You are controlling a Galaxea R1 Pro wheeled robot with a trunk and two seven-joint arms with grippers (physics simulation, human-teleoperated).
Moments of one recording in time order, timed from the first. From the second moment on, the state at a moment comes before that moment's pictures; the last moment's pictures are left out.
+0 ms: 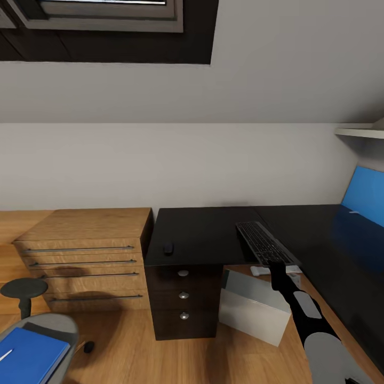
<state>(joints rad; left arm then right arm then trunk) -0.21 -0.06 0.18 -0.16 0.13 -0.49 -0.01 -0.67 -0.02 -0.53 -0.60 -1.04 0.26 0.17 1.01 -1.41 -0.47</state>
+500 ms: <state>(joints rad) -0.21 -0.06 0.18 -0.16 0.13 -0.49 -0.01 -0.66 -0.02 -0.52 -0.56 -1.03 0.26 0.13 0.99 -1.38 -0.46</state>
